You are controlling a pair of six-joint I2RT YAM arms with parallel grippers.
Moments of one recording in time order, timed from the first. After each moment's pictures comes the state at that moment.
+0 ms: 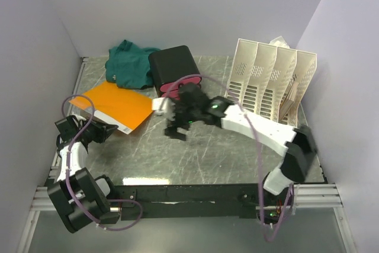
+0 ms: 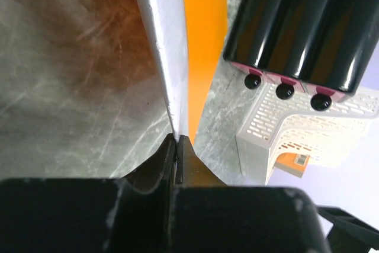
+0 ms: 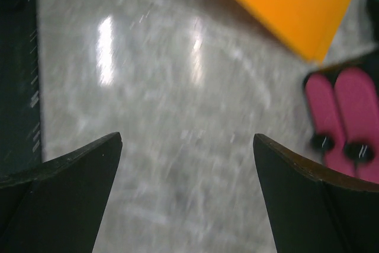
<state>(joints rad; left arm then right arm) 0.54 1.06 0.47 -0.23 0.73 -0.75 0.89 1.54 1.35 -0.58 -0.41 -0.54</state>
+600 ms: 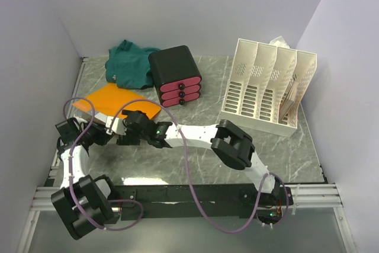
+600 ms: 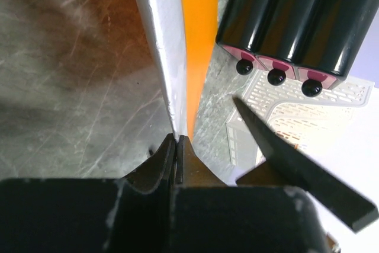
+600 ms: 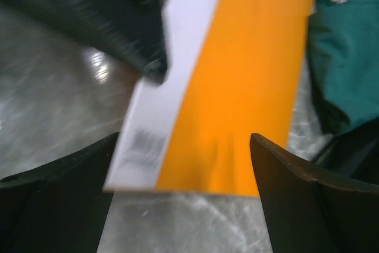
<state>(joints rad) 0.54 0.99 0.44 -0.29 0.78 -0.78 1.18 2.17 1.65 -0.02 0.13 -0.52</state>
